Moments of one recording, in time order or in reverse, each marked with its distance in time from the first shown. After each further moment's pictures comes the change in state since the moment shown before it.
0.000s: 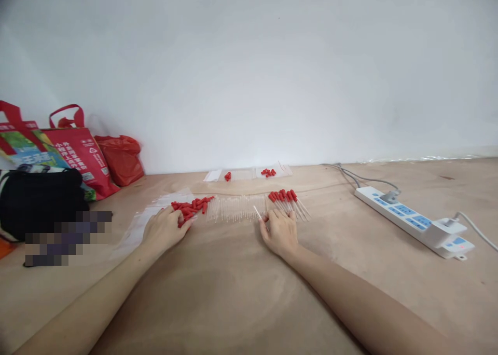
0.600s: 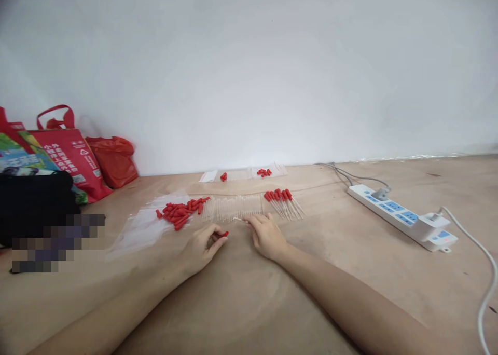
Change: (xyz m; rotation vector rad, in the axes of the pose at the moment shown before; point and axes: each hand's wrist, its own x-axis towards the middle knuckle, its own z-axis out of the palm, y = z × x) left_hand -0.030 0.075 0.011 -0.953 0.010 0.407; right_hand -0.002 -0.005 0.007 0.322 -0.112 -0.294
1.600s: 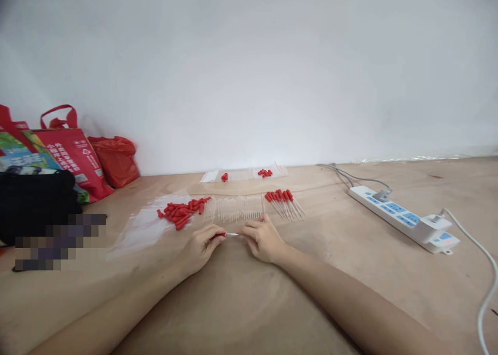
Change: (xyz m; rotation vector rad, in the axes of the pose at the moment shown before) left_hand 0.000 0.000 -0.006 -0.042 0.003 0.108; right_hand 0.004 -0.011 -0.009 0.048 -0.146 -0.127
